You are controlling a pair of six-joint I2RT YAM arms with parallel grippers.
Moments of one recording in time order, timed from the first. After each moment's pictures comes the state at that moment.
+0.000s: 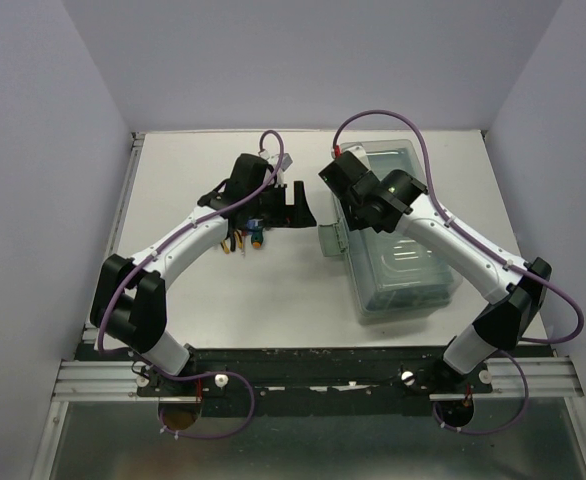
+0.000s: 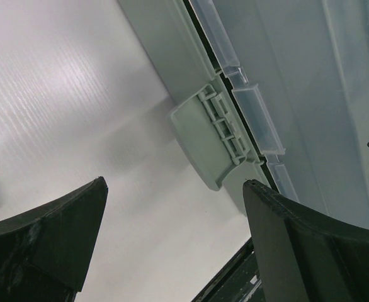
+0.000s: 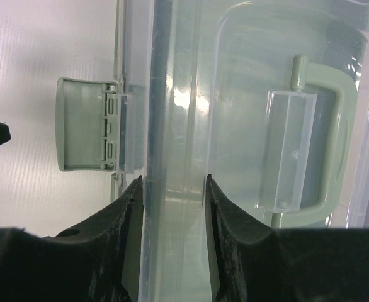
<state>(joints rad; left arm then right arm) -0.49 1.56 1.20 -0.32 0.44 -0.45 0.81 1.61 1.69 -1.13 0.58 0.32</state>
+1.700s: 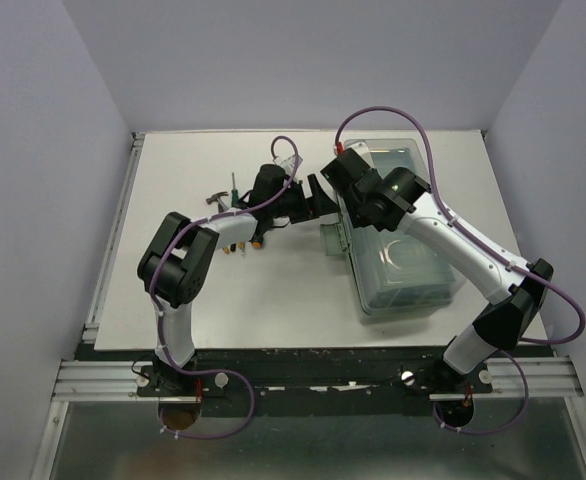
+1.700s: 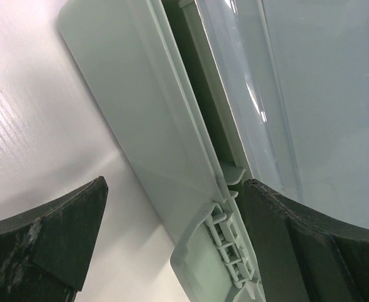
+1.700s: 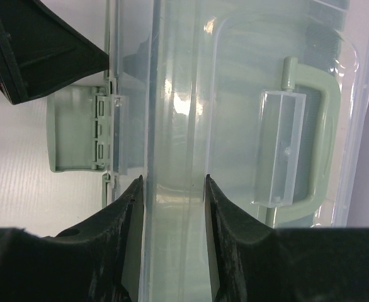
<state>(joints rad) -0.51 1.94 1.17 0.36 0.51 -0.80 0.81 1.61 1.72 -1.17 0.62 0.31</state>
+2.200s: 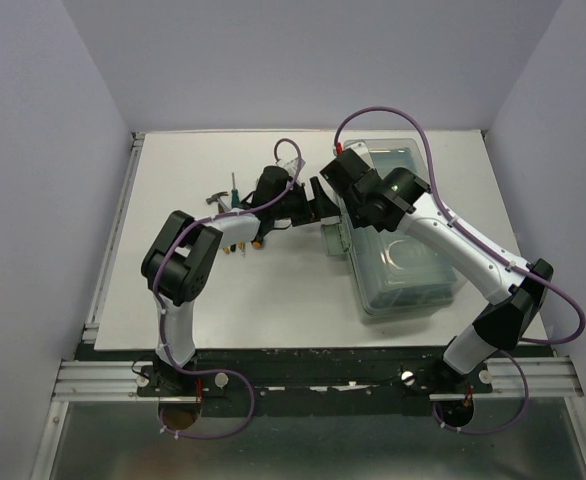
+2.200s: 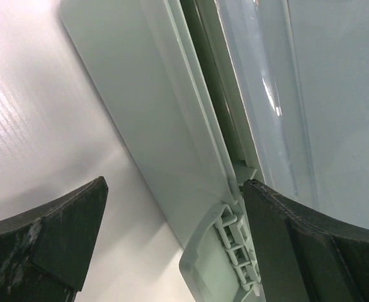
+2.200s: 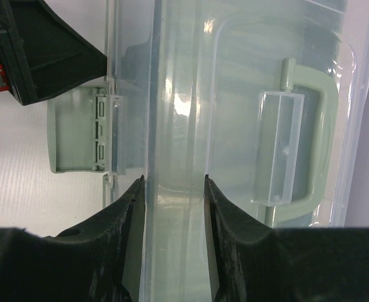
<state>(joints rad) -0.52 1.96 1.17 0.35 0.51 -0.81 0.81 1.61 1.72 -1.17 0.63 0.30</state>
